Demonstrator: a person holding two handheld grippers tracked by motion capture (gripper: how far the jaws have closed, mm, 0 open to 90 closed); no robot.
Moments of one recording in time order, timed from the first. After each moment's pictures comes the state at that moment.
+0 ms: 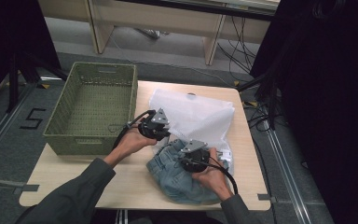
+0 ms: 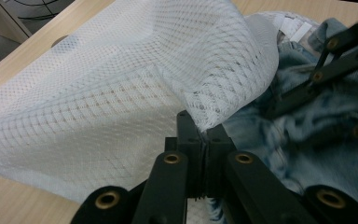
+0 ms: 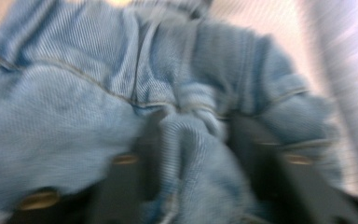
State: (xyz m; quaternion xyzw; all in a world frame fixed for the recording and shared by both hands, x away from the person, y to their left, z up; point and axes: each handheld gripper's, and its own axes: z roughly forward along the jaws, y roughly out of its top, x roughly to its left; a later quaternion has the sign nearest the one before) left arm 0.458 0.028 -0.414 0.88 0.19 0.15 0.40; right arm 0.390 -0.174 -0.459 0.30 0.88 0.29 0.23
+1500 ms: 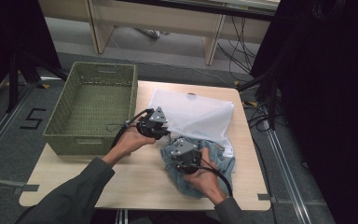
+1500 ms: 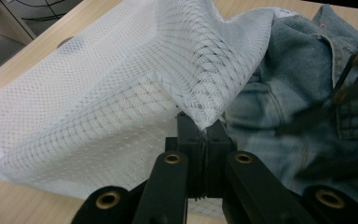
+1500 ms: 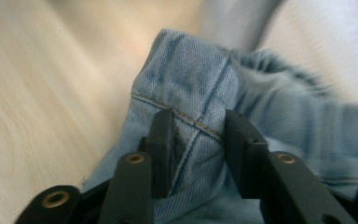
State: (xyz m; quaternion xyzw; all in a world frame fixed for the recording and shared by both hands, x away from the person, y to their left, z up) left arm 0.459 0.033 -0.409 0.88 0.20 0.15 0.41; right arm 0.381 -0.153 -0.445 0.26 0.89 0.29 0.25
